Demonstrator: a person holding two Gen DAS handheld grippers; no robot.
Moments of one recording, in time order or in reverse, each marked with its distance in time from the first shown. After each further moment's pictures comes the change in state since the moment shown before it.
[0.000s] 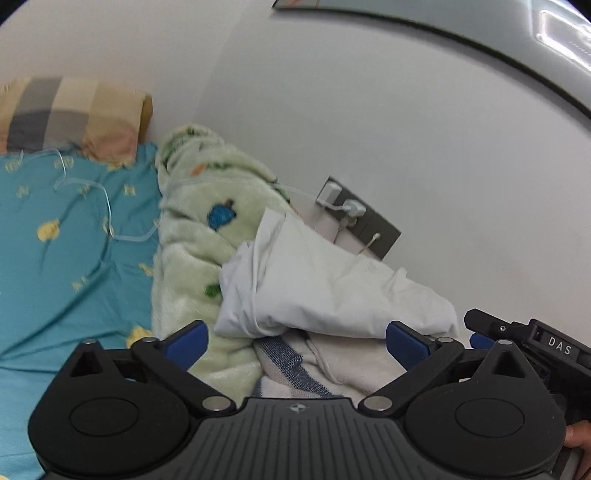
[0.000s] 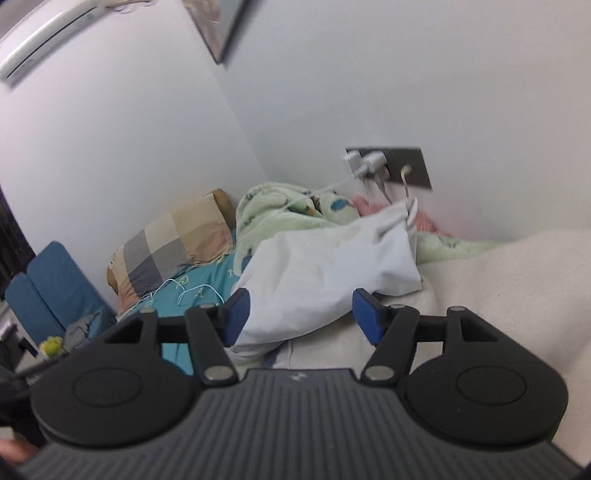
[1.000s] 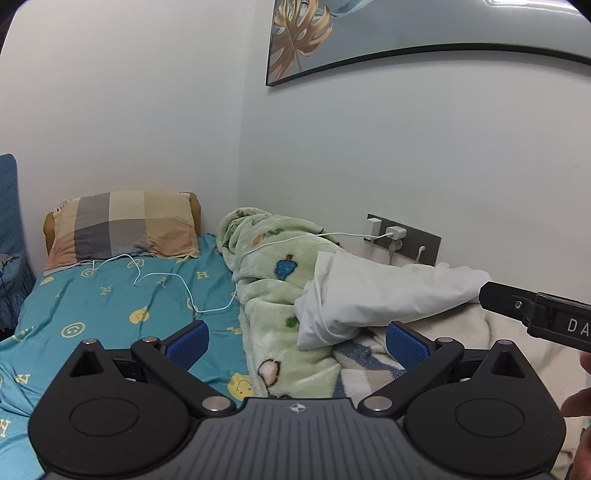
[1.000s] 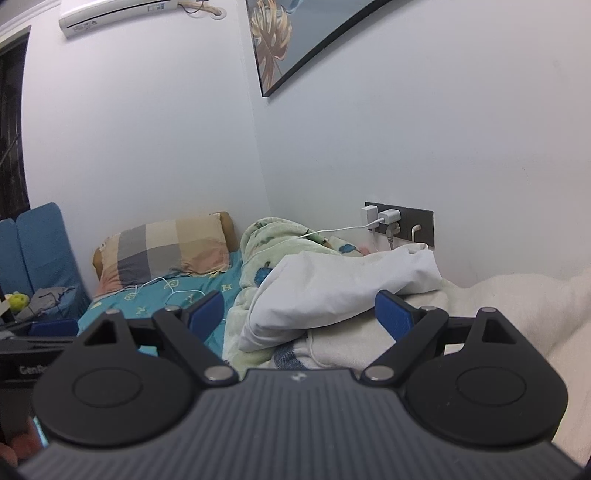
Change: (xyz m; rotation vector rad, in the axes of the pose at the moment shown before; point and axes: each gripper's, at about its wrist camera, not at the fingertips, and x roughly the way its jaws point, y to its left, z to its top) left arm -0.089 -0.022 -0.056 0.274 -0.200 0.261; right arm -0.051 0.071 -0.068 -0.248 -0.176 -0.071
